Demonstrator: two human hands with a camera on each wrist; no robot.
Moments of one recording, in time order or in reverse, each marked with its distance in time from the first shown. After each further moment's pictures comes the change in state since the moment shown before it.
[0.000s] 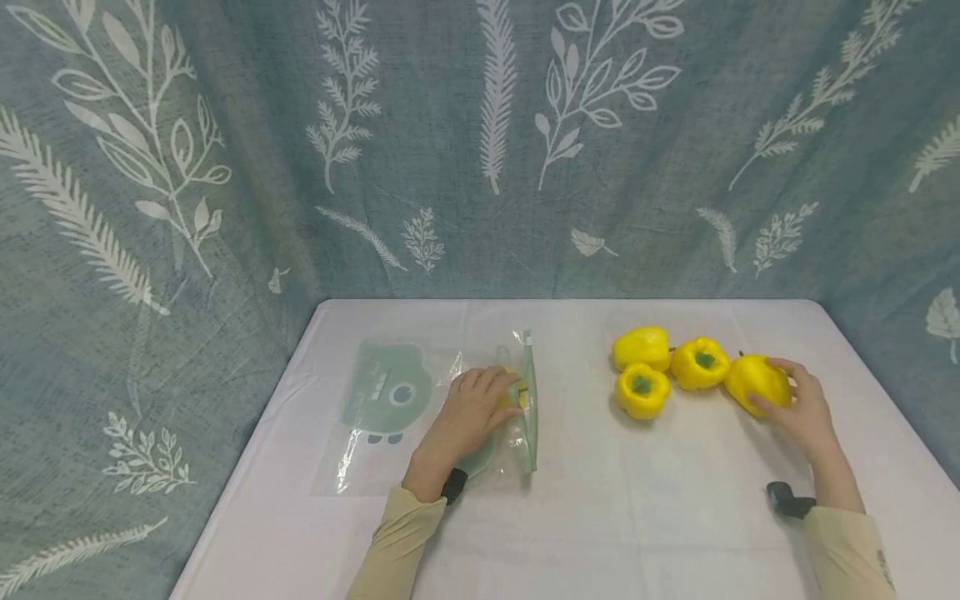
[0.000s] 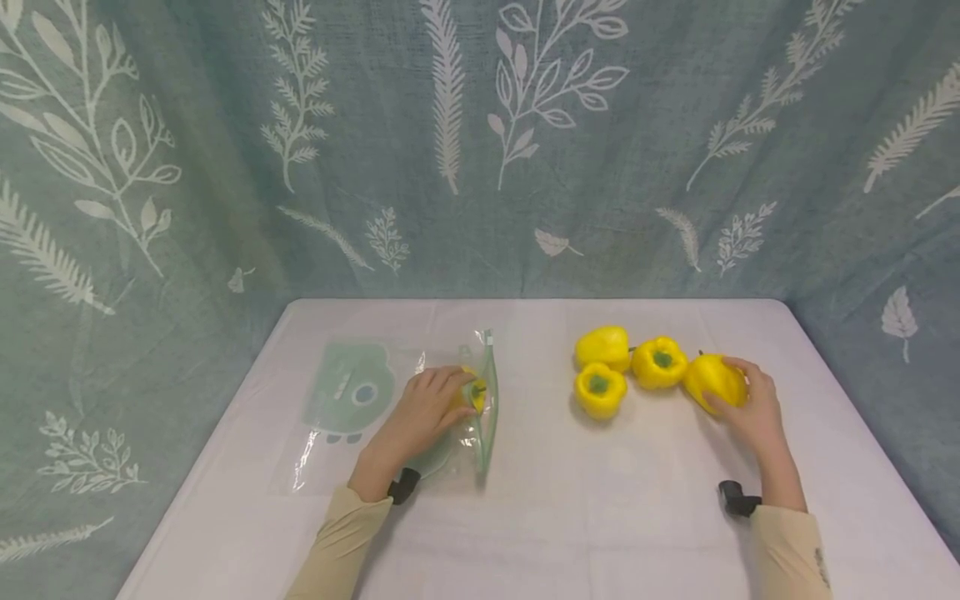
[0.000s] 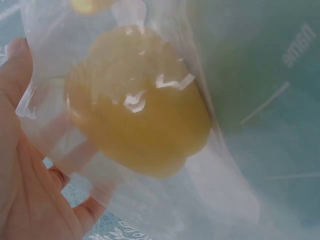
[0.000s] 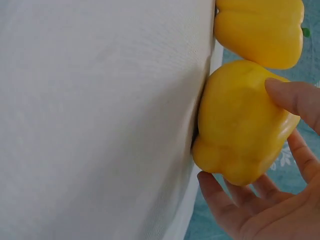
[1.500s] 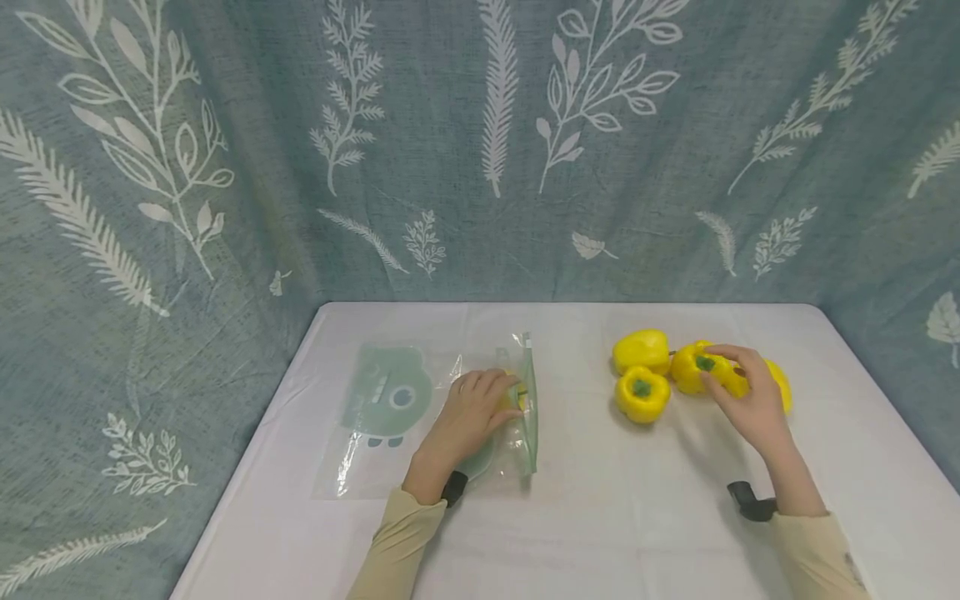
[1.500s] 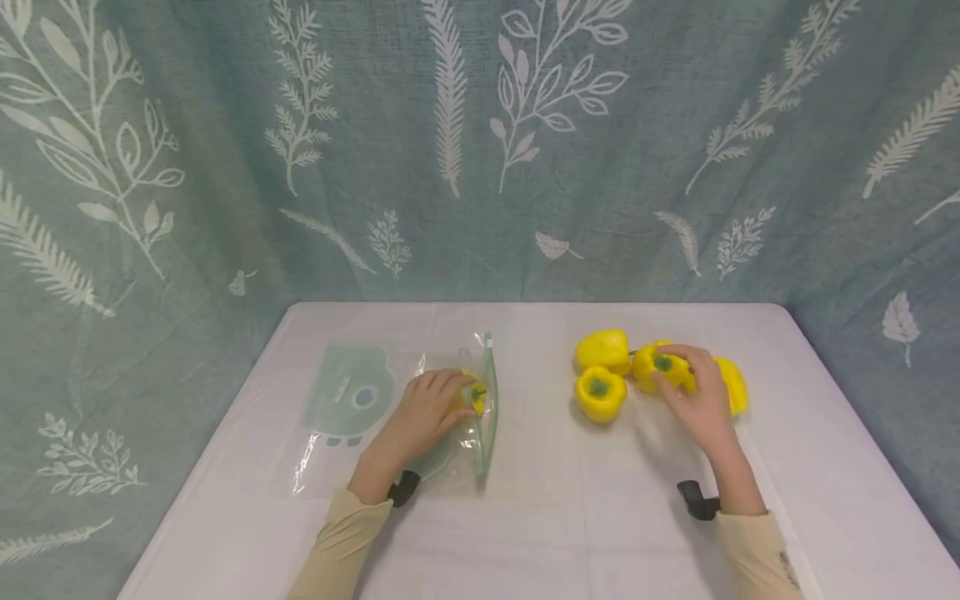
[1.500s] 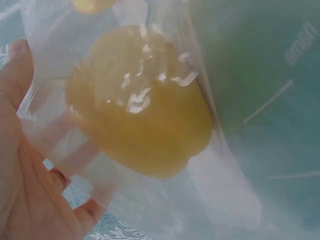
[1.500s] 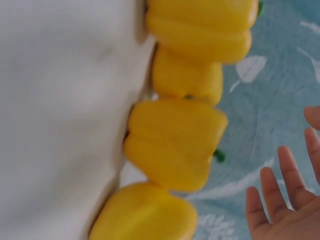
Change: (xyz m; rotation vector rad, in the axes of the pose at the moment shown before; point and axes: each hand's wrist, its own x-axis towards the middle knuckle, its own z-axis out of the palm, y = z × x) left_hand 0.000 -0.004 0.002 0.013 0.009 0.004; right_hand -0.017 -0.078 0.031 0.066 0.181 -0.442
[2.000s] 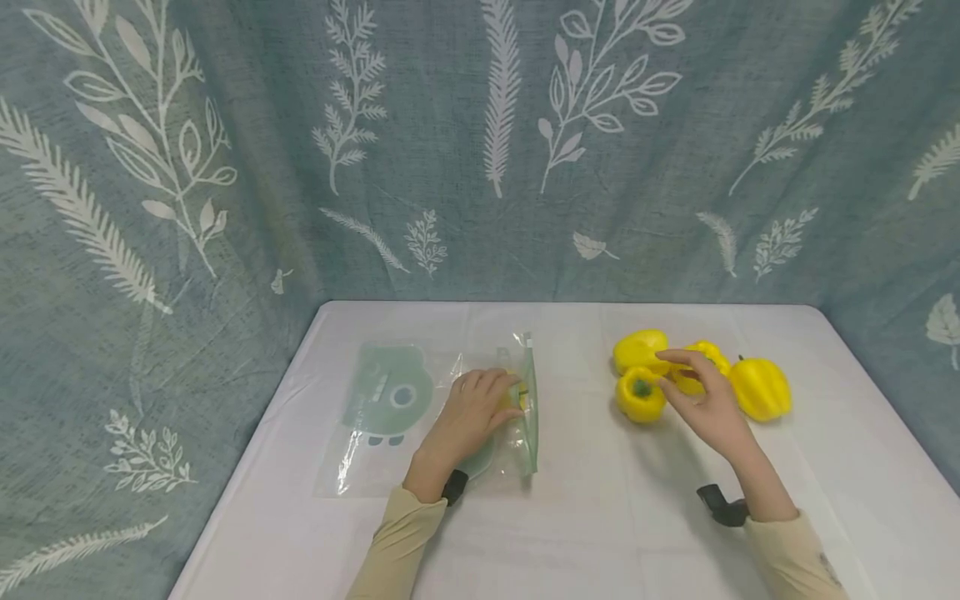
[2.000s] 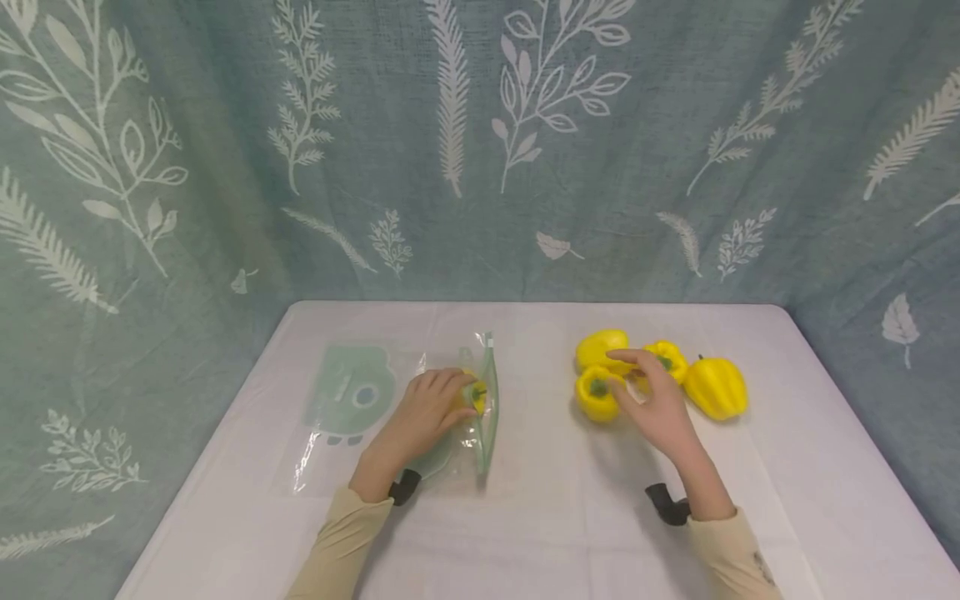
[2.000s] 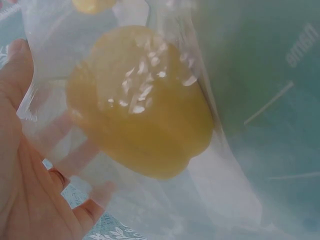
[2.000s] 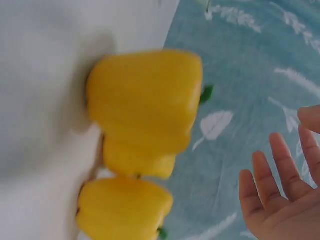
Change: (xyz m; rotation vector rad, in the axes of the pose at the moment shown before) left_hand 0.000 0.001 -0.001 -0.006 0.006 0.004; right_hand -0.001 -0.040 0.023 0.101 -0.158 -0.074
